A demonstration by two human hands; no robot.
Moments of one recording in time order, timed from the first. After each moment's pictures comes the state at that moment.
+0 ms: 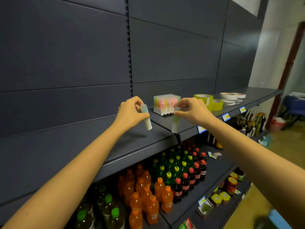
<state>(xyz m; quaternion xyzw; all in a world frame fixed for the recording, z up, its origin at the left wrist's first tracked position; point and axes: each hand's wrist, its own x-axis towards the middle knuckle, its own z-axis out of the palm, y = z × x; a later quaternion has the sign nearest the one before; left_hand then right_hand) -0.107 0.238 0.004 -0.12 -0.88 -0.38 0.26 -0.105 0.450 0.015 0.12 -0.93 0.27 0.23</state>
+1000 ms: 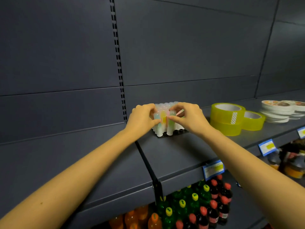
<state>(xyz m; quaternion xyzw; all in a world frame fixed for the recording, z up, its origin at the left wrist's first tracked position) -0.300 0.335 -0.013 -0.06 -0.93 -0.22 0.29 -0.333 0.504 -0.011 0.26 -0.88 0.33 0.21</state>
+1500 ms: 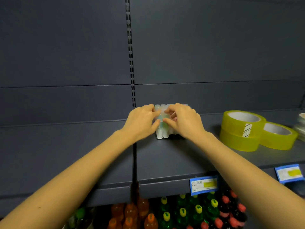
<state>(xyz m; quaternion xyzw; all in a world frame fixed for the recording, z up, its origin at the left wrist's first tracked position) -0.299 0.353 -0.018 -0.02 -0.94 0.08 0.32 -0.364 0.501 -0.015 0.36 -0.87 0.23 0.25</state>
